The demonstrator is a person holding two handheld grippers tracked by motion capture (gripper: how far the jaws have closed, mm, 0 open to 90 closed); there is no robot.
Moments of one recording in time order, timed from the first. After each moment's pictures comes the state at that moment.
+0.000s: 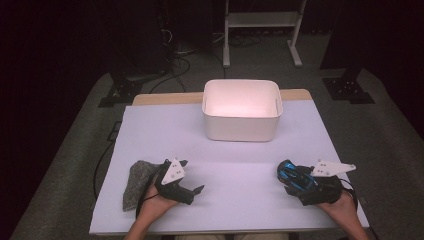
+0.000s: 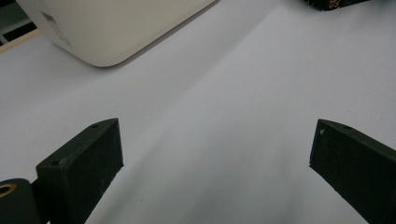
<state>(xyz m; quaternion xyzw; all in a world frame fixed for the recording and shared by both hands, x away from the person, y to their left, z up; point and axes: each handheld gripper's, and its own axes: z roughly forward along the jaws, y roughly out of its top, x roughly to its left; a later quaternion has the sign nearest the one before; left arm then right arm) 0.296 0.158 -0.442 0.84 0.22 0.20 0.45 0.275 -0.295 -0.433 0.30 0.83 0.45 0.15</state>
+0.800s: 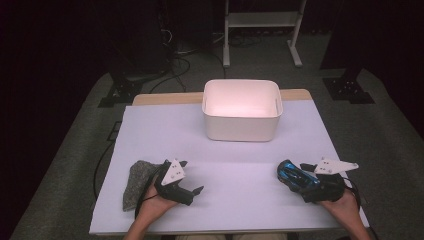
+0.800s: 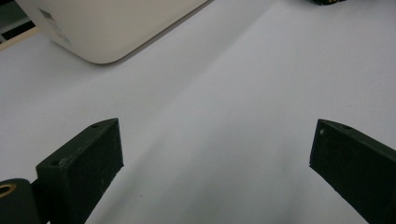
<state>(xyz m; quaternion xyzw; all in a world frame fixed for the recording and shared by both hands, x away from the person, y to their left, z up) 0.294 0.159 -0.443 0.85 0.22 0.20 0.44 0.279 -0.303 -0.434 0.32 0.82 0.44 0.17</state>
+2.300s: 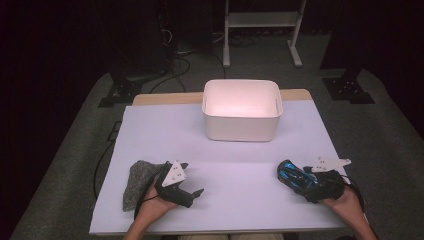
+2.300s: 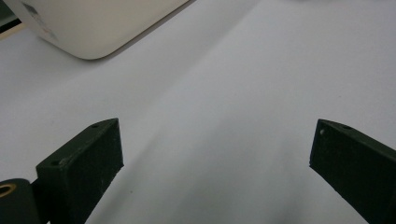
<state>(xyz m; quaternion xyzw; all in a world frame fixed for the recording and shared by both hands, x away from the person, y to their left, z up) 0.293 0.159 -0.445 0.85 0.21 0.19 0.44 0.295 -0.314 -0.454 0.34 0.86 0.37 0.14</state>
